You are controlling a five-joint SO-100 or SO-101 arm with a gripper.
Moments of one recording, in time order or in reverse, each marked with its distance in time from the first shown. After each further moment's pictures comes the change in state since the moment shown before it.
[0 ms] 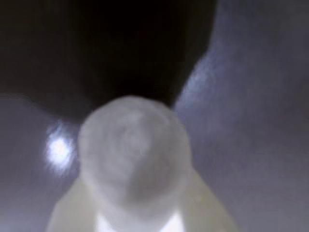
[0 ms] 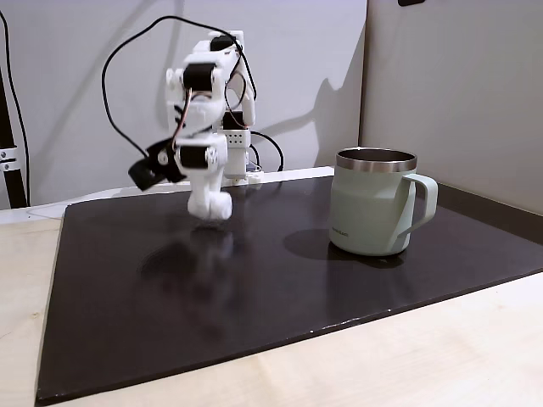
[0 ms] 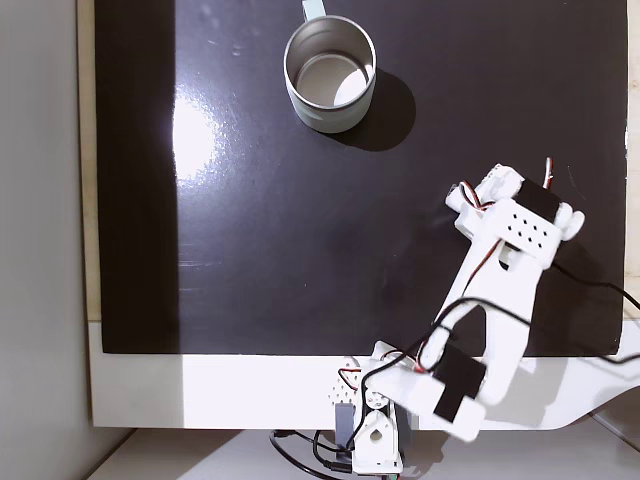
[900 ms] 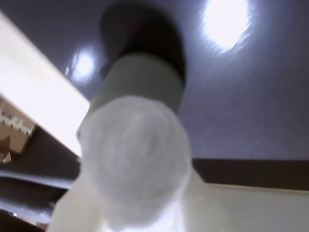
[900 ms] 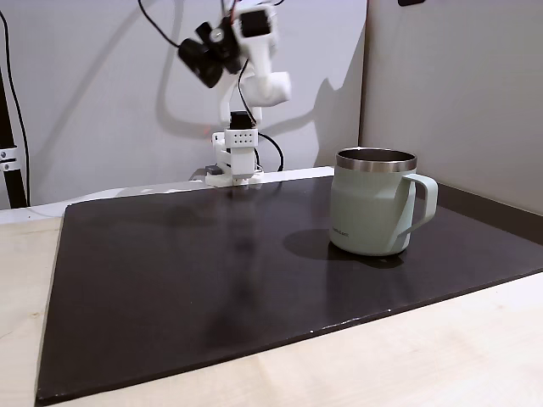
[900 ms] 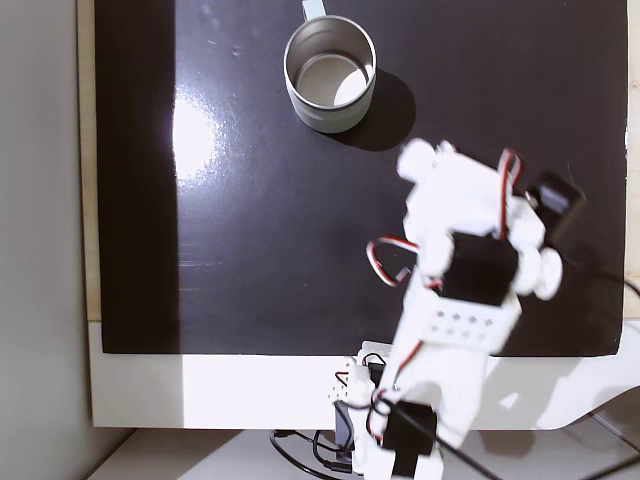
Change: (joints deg) arm -20.2 18.4 -29.4 24.6 4.8
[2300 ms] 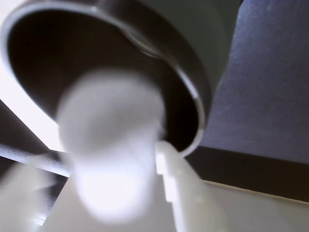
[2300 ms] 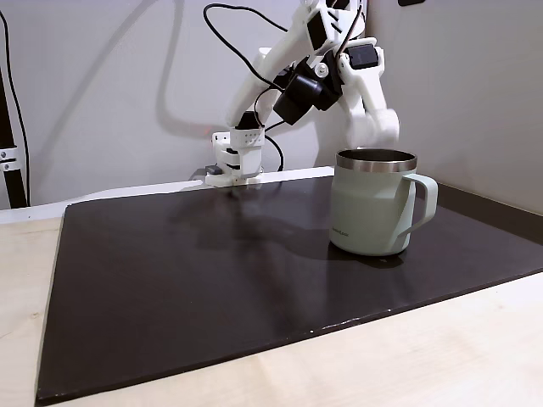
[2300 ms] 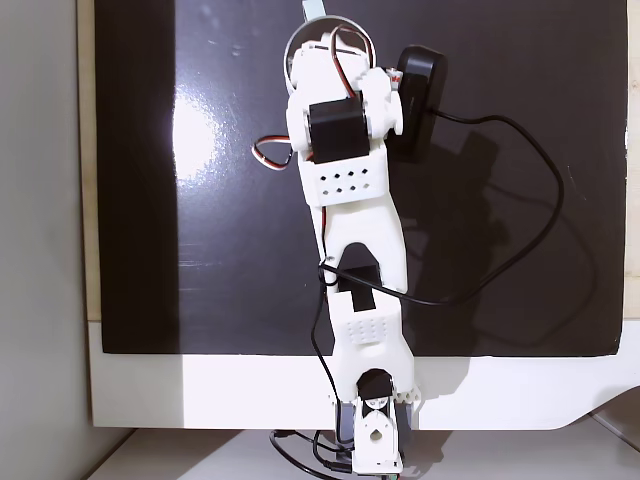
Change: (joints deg) arm -17.8 -48.5 -55.3 5.1 1.9
